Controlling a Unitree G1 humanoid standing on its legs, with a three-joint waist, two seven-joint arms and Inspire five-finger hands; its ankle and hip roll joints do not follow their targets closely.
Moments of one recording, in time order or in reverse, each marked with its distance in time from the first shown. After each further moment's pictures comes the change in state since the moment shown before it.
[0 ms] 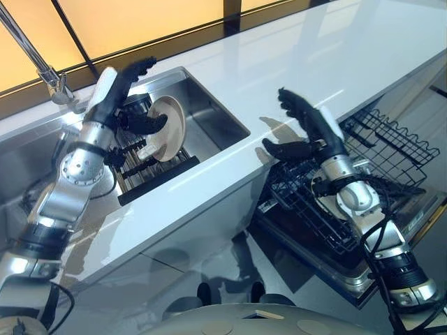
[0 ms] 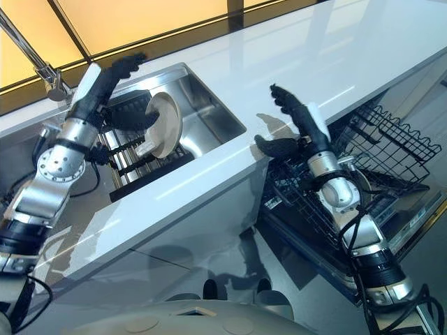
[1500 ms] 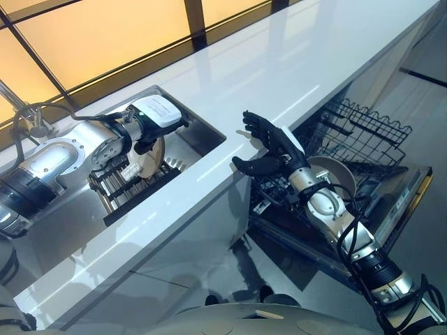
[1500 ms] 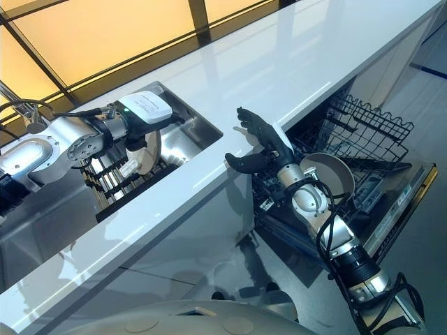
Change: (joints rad) left arm -0.411 0.271 -0.629 0.069 0.584 -0.075 -0.441; right arm -0.041 0.052 0.188 0.044 0.131 -0.014 -0.049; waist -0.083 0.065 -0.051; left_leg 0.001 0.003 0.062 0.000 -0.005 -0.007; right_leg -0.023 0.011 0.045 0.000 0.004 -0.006
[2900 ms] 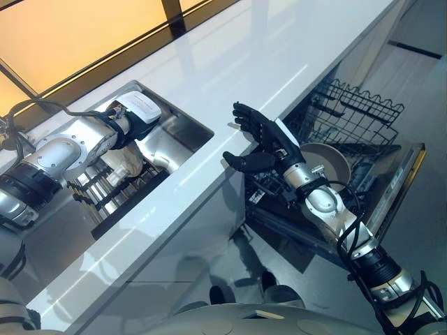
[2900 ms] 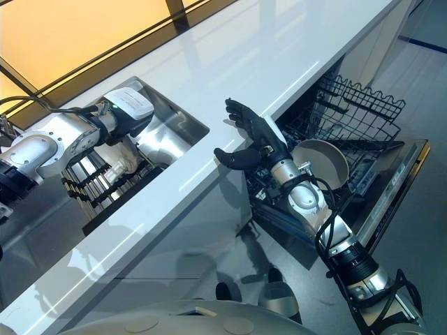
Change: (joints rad) left arm -0.043 -0.041 -0.031 0.178 0.175 0.046 0.031; right arm -0.028 0.000 0.015 -0.067 0.056 -0.007 0.007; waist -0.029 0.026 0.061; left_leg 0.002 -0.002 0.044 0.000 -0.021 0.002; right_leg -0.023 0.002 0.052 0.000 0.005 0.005
